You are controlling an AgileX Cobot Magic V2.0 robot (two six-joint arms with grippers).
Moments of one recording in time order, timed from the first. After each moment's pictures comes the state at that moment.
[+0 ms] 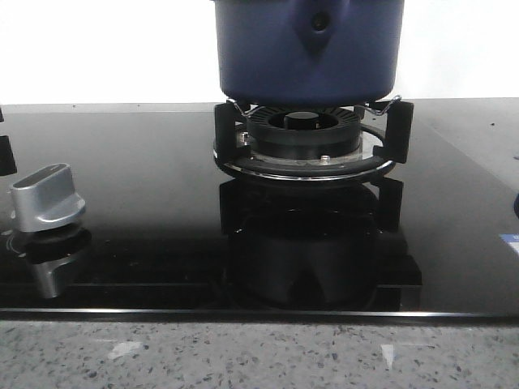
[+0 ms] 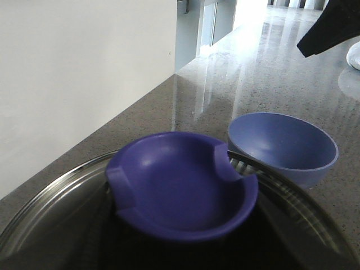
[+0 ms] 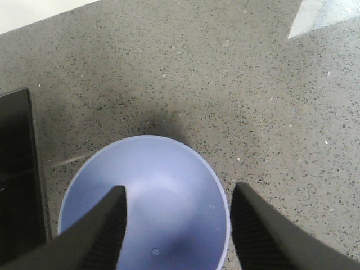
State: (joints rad) left arm -0.40 1.77 -1.43 -1.66 0.83 1.80; right arm -0.47 1.30 -1.43 0.24 1.08 -0.13
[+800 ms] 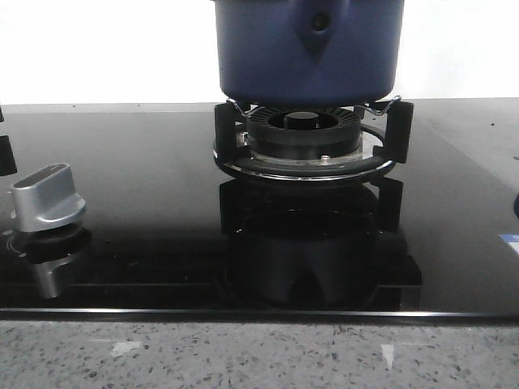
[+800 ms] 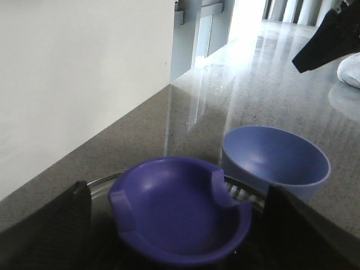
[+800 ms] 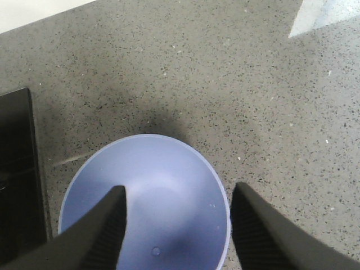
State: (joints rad) left arm -0.40 1.78 -1.43 -1.71 0.85 1.80; right arm -0.47 1.30 -1.43 0.24 1.08 -0.13
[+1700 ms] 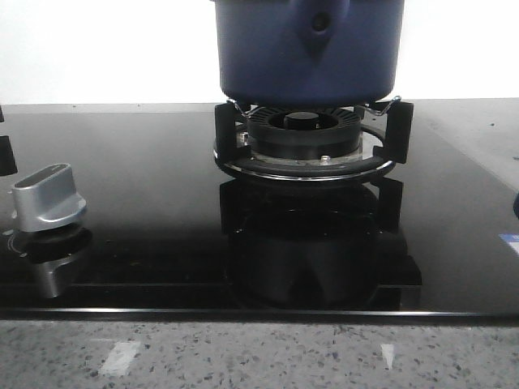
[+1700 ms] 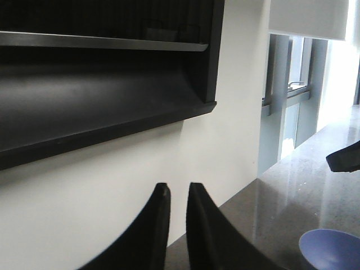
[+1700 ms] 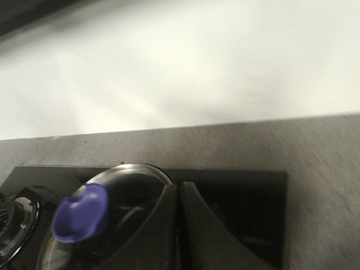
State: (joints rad) left arm -0.04 1.40 -1.43 -1.64 0.88 1.55; right arm -0.23 1.19 -1.35 0.89 0.81 -0.50
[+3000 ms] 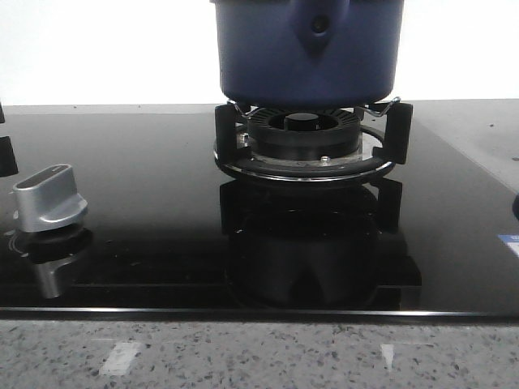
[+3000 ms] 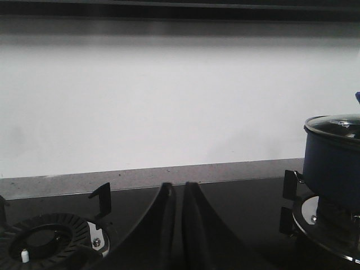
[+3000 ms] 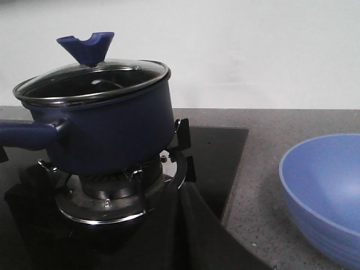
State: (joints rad) left arm -0.10 0.26 -0.29 -1.68 0.14 1.67; right arm 0.00 0.31 -0.25 1.37 0.24 -1.26
